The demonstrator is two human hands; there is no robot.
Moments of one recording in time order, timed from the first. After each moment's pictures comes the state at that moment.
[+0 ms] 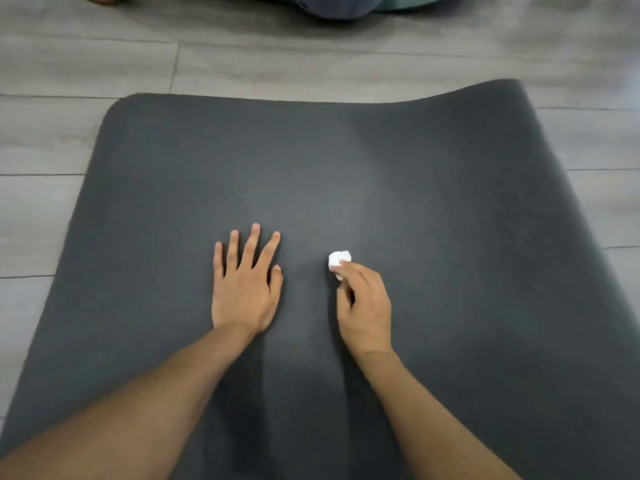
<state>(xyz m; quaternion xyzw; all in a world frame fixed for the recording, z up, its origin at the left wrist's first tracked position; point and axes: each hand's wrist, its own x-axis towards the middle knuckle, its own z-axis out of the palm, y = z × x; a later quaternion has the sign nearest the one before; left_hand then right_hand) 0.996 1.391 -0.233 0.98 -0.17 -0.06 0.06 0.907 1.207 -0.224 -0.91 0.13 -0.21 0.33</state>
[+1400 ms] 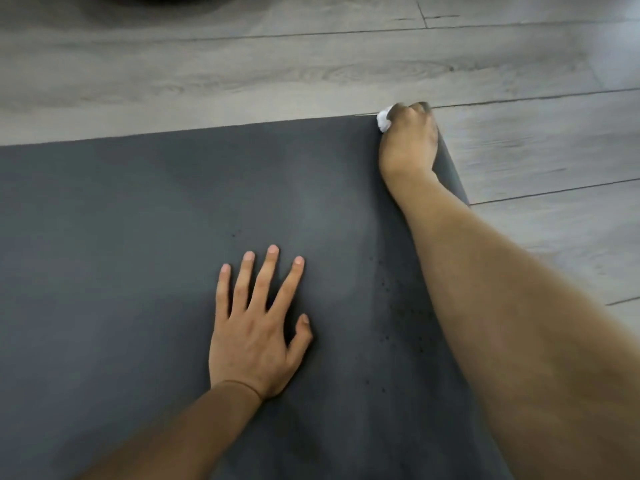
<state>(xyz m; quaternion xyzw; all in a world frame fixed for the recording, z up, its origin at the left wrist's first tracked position) 1.042 1.083 -0.230 0.95 -0.30 -0.07 0.05 1.192 0.773 -0.210 -0.94 0.31 -0.11 0.07</state>
